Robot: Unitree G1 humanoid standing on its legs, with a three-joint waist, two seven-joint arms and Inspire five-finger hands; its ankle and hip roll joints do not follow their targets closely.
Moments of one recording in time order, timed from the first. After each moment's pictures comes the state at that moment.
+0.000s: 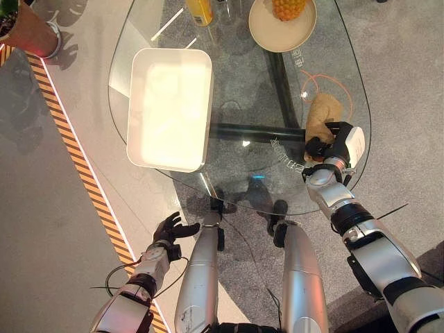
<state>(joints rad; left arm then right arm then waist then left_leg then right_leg) -0.43 0.28 -0.30 1.13 -0.63 -0.09 0.10 -0.89 -0.43 0.48 0.85 0.26 0.20 -0.79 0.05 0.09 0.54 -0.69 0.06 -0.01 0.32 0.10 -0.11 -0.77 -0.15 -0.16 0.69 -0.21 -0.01</state>
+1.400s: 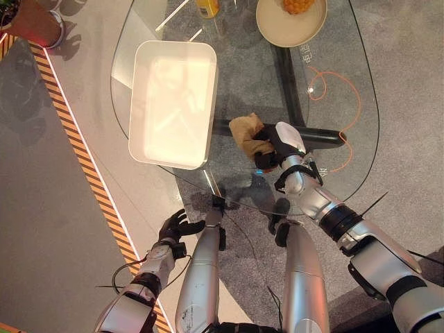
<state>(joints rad) -0.43 0.24 -0.30 1.10 -0.63 -0.09 0.10 -0.90 -0.41 0.75 0.60 -0.10 0.26 -0.31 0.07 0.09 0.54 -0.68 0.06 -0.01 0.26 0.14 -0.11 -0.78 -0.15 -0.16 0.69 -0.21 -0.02</state>
